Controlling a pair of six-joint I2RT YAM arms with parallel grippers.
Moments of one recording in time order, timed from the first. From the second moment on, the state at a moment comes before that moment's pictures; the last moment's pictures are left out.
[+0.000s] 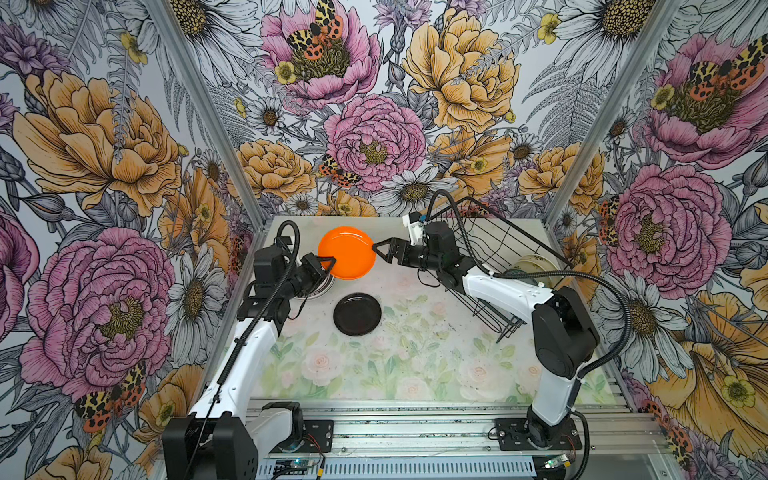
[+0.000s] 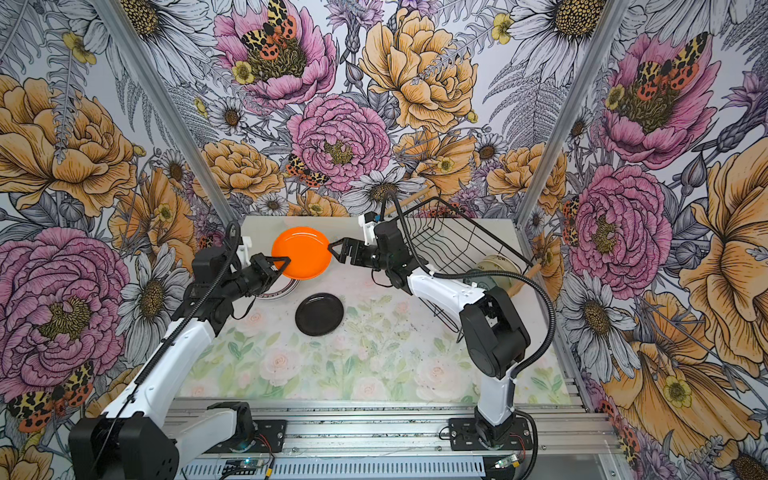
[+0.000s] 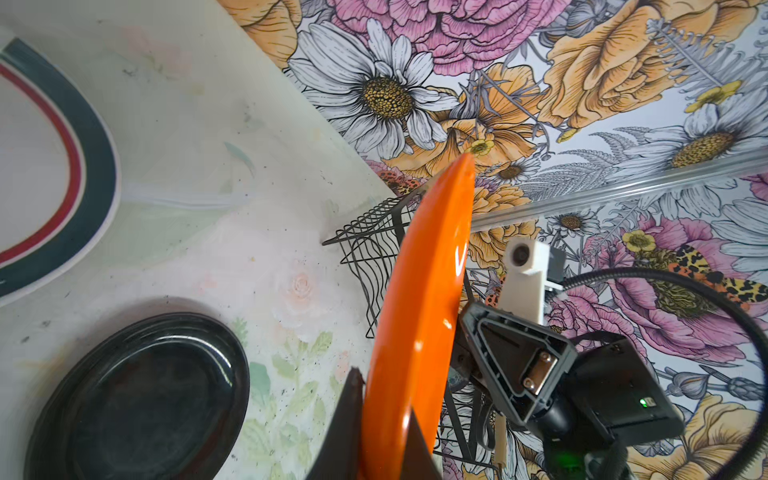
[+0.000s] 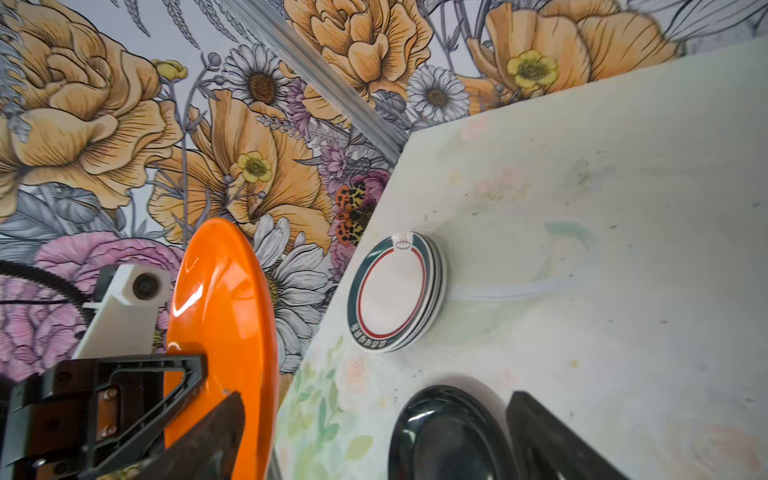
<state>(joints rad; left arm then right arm) 0.01 1.10 0.85 -0.20 0.57 -0.88 0.61 1.83 1.41 0.04 -0.36 0.61</state>
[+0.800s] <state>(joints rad) -0.13 1.06 0.72 -0.53 0.30 -0.78 0.51 1.46 1.31 -0.37 0.88 -0.04</state>
